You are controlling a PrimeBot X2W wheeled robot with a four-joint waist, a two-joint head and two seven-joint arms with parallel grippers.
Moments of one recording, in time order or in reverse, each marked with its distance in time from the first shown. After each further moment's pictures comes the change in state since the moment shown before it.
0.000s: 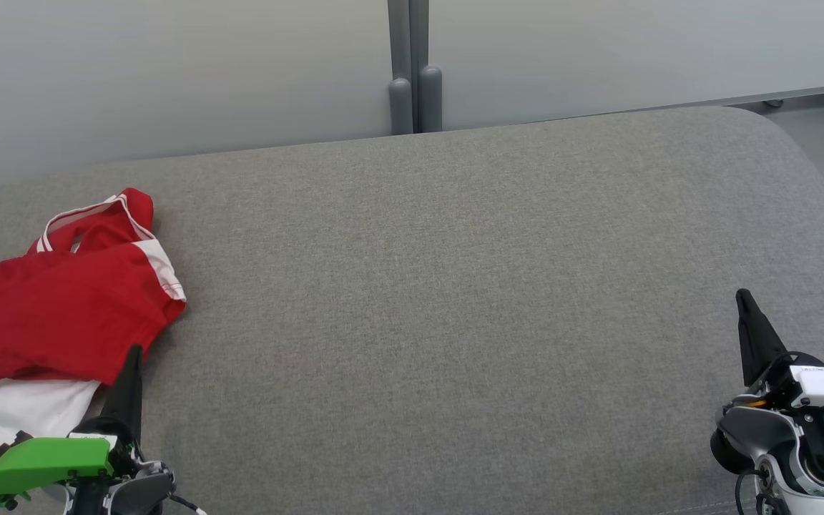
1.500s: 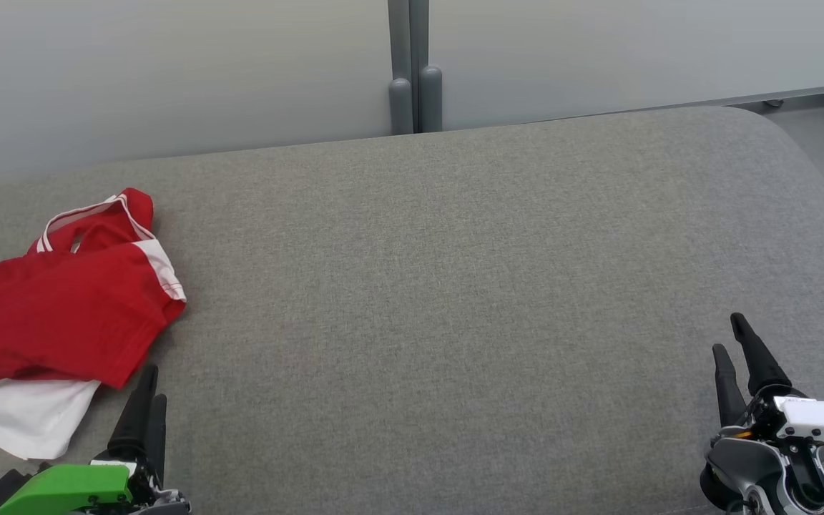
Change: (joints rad) left arm 0.043 -0.020 -0.011 0.047 0.000 0.001 0.000; right arm 0.048 0.023 0.004 0.044 0.000 -0.004 0.000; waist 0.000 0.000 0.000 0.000
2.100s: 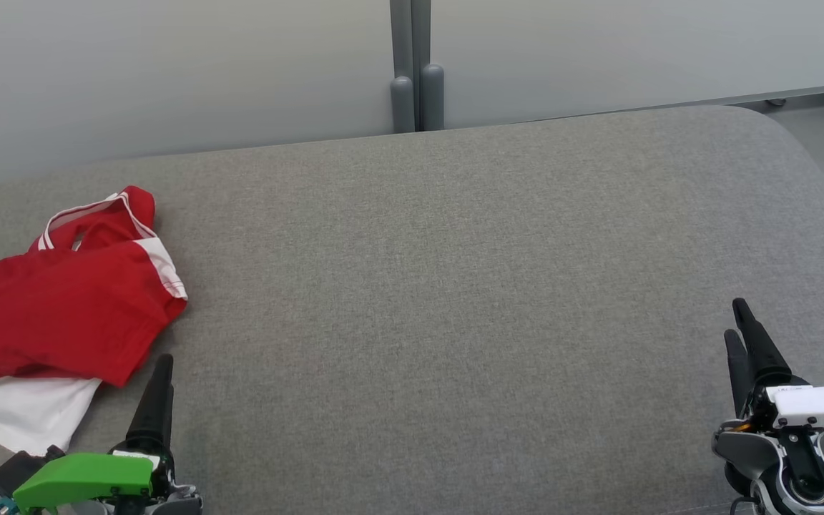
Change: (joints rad) left arm -0.002 0.015 -0.067 -0.033 0.108 0.000 -0.068; right arm 0.000 -0.042 0.050 -0.045 -0.154 0.000 -0.063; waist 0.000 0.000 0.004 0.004
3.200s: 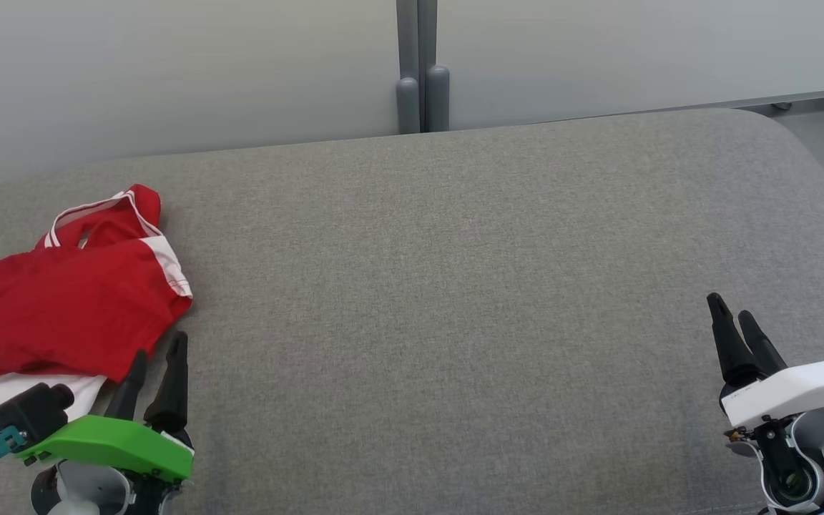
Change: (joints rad) left arm -0.040 0.128 -0.142 -0.058 0.606 0.080 -0.110; right arm -0.001 -0.158 0.184 -0.047 -0.555 -0.071 -0.110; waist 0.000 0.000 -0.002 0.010
